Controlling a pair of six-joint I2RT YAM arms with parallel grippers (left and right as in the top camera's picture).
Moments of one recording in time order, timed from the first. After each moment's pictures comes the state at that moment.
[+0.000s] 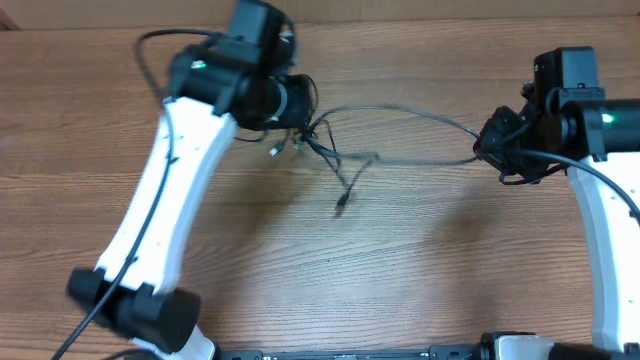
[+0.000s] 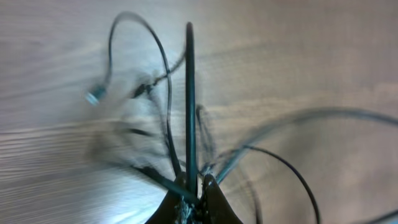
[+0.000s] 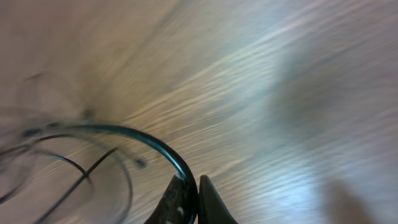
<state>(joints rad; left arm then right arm) -0.34 1.78 1.97 -1.27 0.23 -0.39 0.01 1.48 1.60 -1.36 -0.16 0.59</state>
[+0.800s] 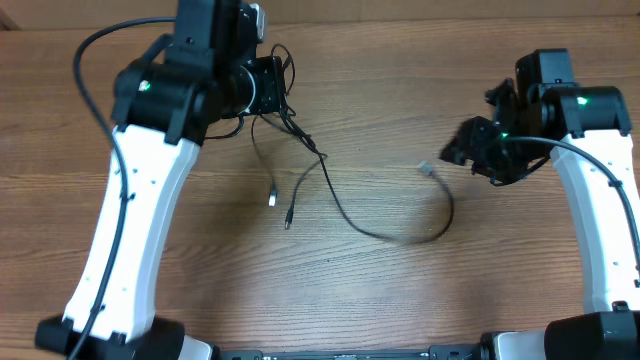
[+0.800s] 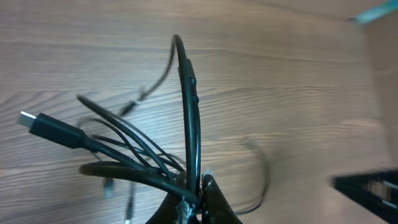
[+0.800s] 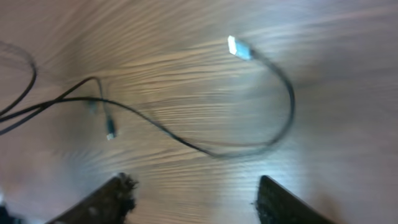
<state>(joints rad) -0.29 1.64 1.97 -1.18 0.25 -0.39 0.03 1.57 1.56 -1.35 -0.37 0.27</state>
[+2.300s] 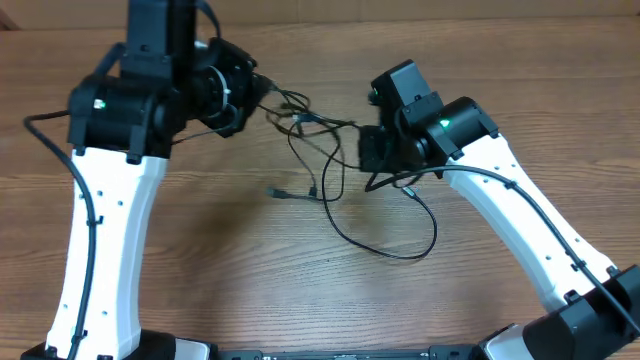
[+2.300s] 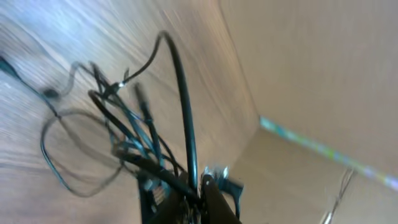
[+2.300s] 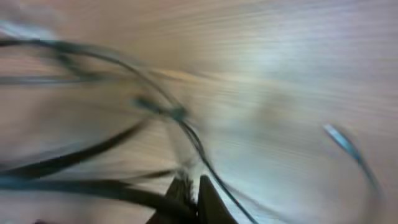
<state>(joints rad) -0.19 1.58 1.96 -1.19 0.38 -1.30 0.50 1.65 1.56 -1.08 -0.14 0.50</state>
